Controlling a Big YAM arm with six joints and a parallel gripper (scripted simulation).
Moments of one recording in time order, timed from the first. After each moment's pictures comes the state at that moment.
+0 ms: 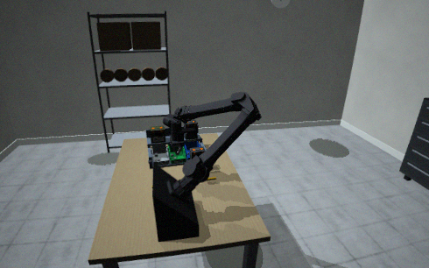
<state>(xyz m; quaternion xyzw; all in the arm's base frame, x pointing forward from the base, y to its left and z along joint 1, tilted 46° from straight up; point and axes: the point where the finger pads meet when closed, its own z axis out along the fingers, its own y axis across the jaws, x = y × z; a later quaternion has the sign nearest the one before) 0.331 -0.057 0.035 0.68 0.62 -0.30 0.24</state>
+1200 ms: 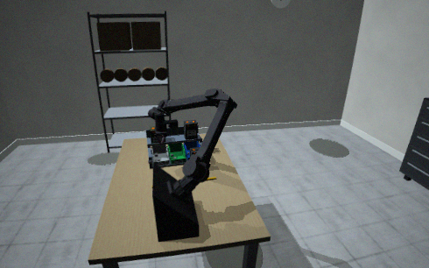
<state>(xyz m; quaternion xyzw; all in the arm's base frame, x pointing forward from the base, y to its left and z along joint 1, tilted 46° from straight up) 0.490 -0.022 -0.029 0.68 0.62 -0.31 0.24</state>
